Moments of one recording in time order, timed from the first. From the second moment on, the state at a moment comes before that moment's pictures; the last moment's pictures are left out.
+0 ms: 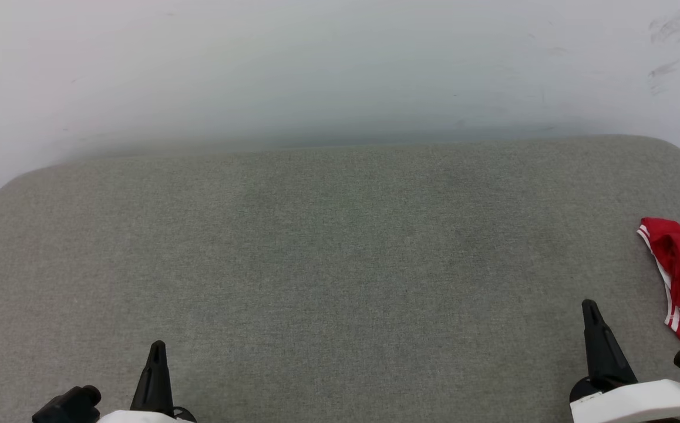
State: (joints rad) left arm 0.13 0.07 0.02 0.08 -0.64 0.01 -0.17; right arm 0.05 -0.07 -0.02 0.14 0.63 0.13 -0.16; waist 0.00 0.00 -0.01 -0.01
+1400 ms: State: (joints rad) left arm 0.01 0.08 0.04 0.16 -1.17 -0.06 -0.05; right arm -0.02 -0.07 -0.05 0.19 1.15 0.13 -0.03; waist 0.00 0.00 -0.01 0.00
